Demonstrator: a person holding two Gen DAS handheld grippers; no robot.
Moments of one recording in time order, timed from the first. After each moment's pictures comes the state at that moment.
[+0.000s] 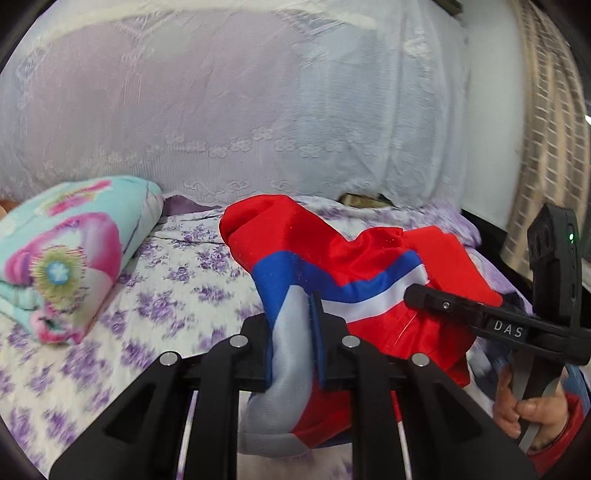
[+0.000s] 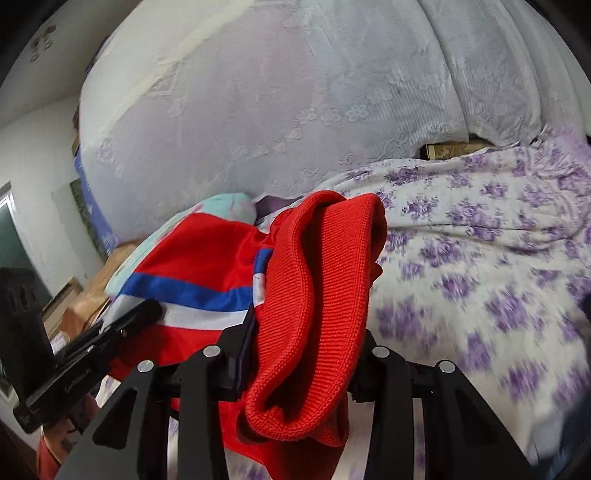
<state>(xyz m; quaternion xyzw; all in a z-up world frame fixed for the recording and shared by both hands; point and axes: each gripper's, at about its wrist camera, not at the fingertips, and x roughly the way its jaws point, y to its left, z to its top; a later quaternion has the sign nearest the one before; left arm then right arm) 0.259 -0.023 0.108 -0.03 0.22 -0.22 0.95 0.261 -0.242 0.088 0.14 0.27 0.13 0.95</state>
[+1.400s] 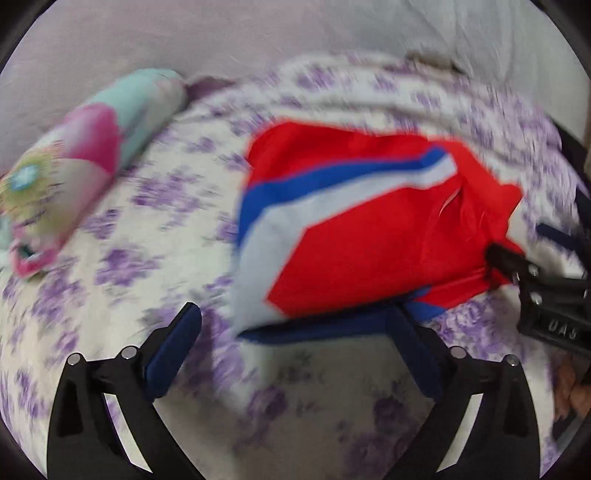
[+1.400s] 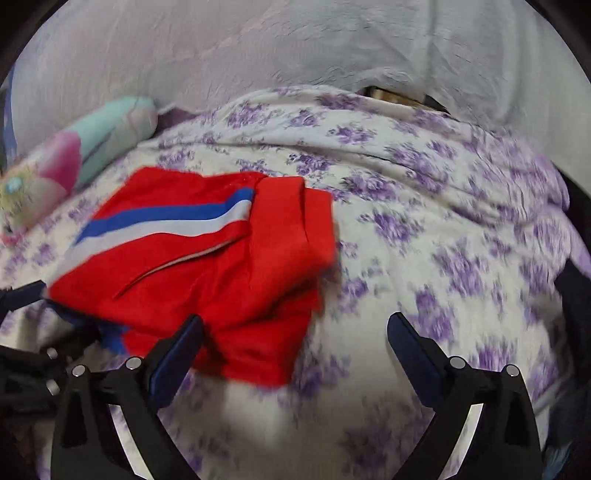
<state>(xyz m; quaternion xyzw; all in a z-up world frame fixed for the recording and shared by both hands) 0.307 -0.030 -0.017 0.06 0.39 -0.10 0.91 0.280 -0.233 -0.007 -0.01 0.35 -0.06 0.94</state>
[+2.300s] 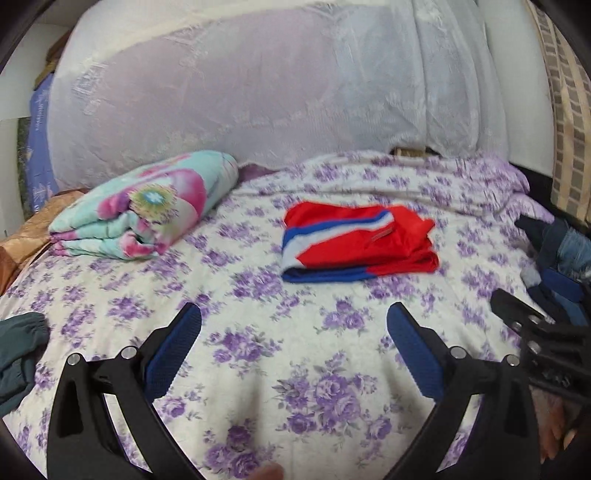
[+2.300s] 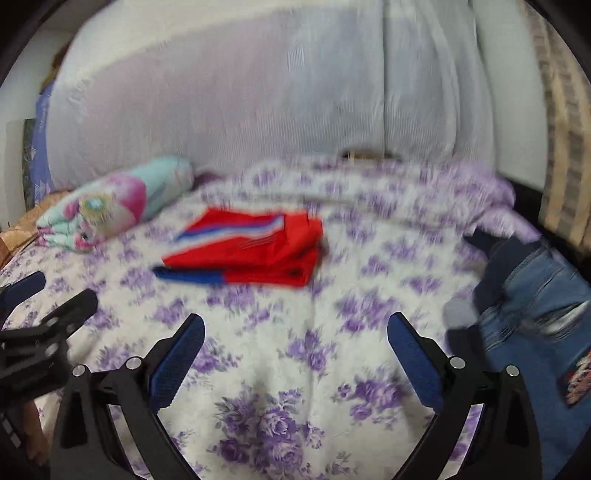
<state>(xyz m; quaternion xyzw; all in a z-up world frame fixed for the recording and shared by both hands) 0.122 -0.008 0.039 0.03 0.23 -0.06 0.97 0.092 -0.192 0.026 -0.01 0.21 -0.06 0.98</state>
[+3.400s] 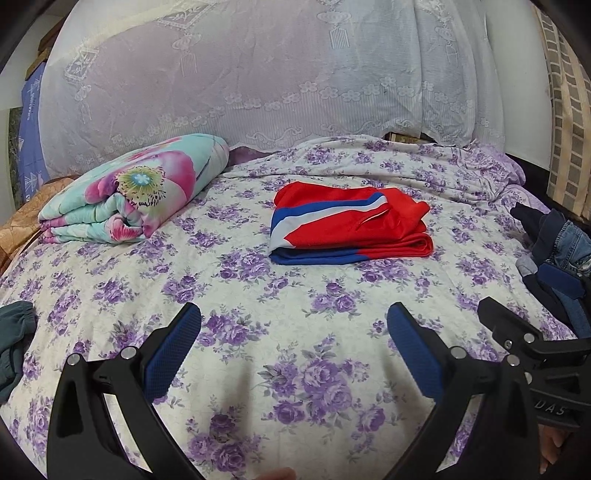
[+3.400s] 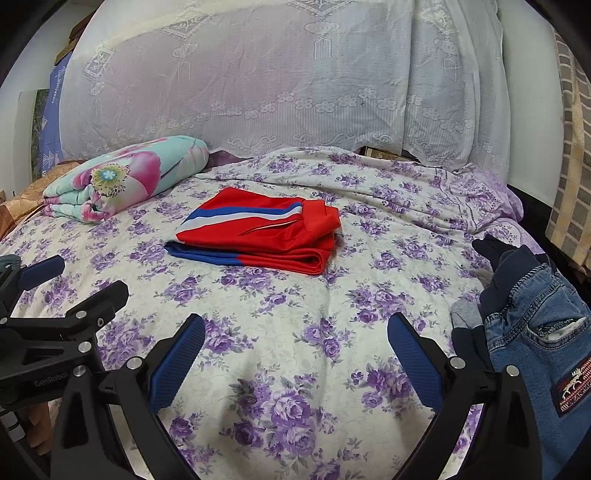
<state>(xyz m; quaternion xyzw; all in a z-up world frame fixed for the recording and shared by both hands) 0.130 -0.014 0.024 0.03 0.26 -0.07 0.96 0.100 -0.176 0.020 -0.05 0.26 -0.05 0.96</state>
